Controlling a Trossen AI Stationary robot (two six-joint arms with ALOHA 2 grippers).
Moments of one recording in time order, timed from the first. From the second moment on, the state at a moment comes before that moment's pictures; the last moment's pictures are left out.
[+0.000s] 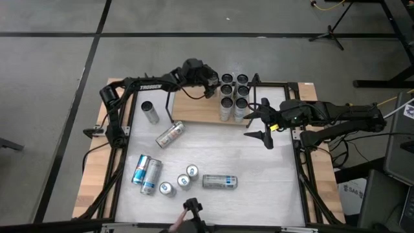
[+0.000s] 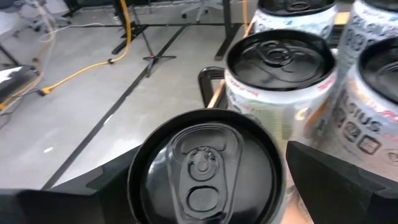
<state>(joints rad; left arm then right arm) 0.59 1.88 1.31 0.14 0.06 0.24 0.09 1.00 1.10 -0.55 0.06 0.07</state>
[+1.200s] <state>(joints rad) 0.64 1.88 1.31 0.14 0.31 0.25 0.09 1.00 1.10 -0.55 0.06 0.07</state>
